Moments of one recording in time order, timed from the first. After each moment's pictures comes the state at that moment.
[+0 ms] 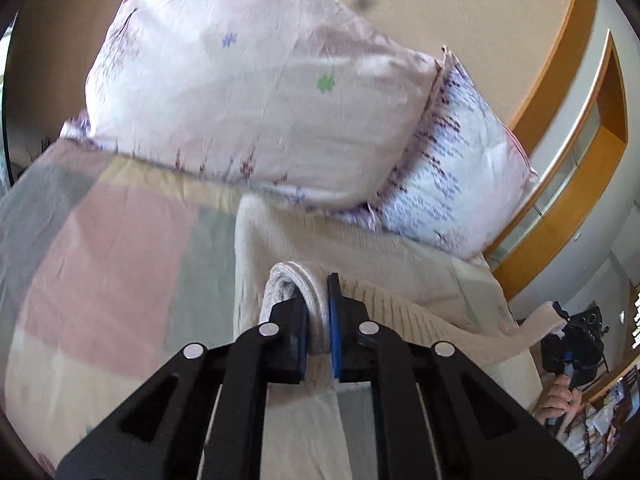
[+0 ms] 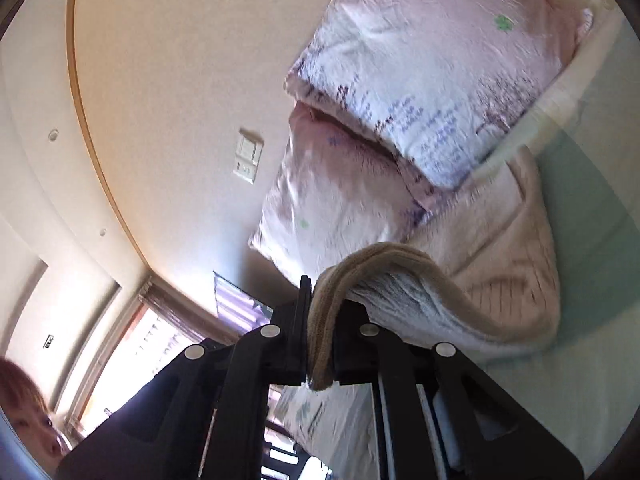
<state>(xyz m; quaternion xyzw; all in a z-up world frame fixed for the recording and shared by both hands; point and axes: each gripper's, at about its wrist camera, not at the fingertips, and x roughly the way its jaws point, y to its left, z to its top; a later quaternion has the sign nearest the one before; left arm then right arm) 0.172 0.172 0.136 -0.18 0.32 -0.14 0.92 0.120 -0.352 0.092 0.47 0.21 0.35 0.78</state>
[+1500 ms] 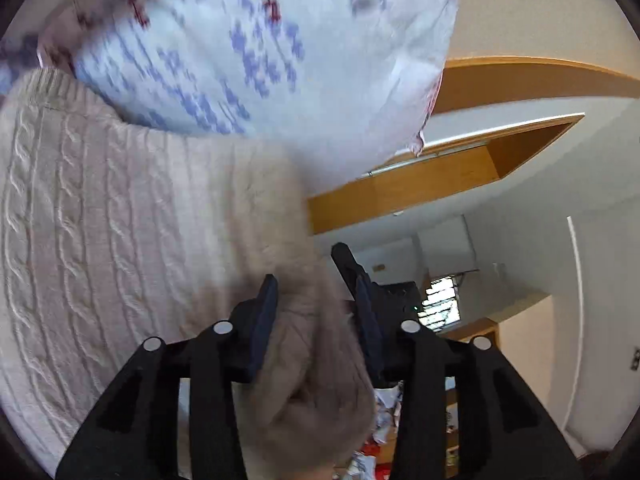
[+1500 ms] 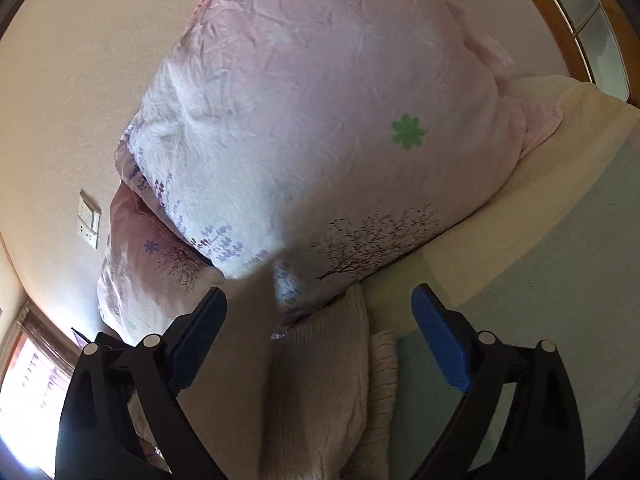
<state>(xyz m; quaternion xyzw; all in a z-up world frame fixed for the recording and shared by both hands) 0.338 -0.112 0.061 -0.41 0.44 -0.49 0.64 0.278 -0.435 0.067 0.40 0.26 0.12 0.87</state>
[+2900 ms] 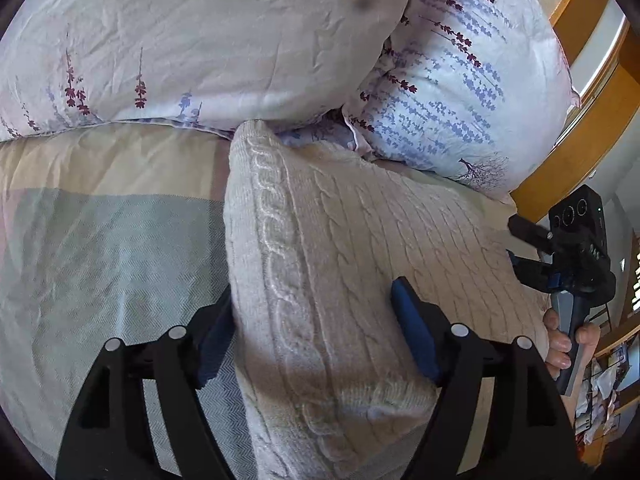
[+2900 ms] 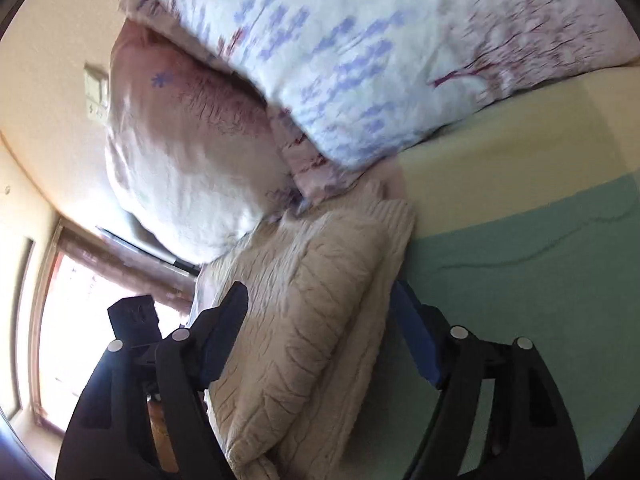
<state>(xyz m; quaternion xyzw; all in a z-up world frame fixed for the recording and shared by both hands) 0.282 0.023 0.032 -0.13 0.45 -0.20 0.86 0.318 -0.284 0.029 0.33 0.44 0.30 0.78</state>
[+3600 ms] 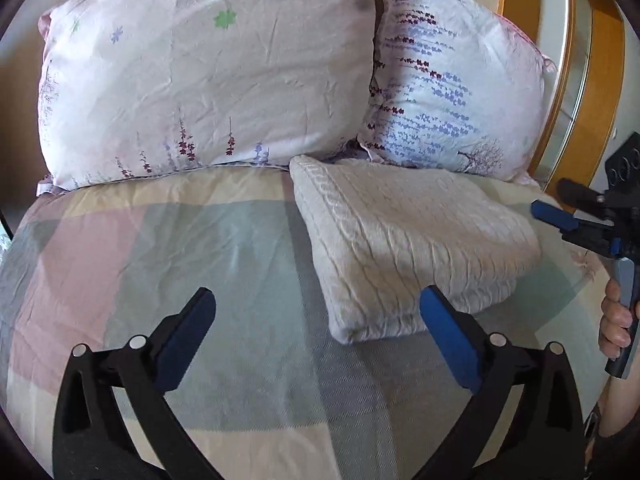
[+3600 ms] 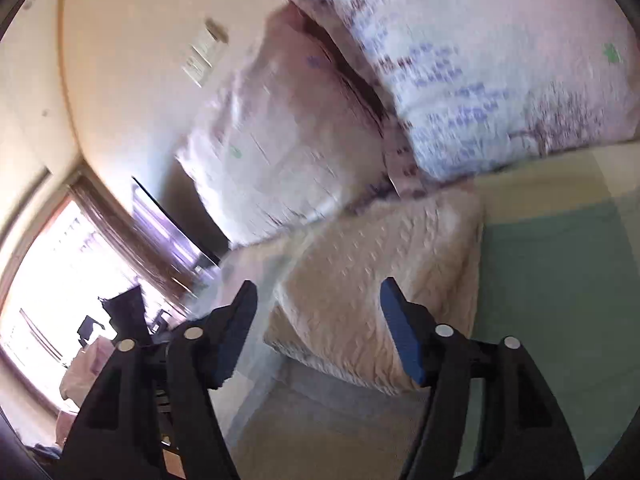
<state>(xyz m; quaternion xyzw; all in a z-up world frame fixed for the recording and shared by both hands) 0.156 0.038 0.062 0.00 0.35 -0.11 0.93 0.201 -0.266 0.078 0.24 0.35 0.31 0.85</state>
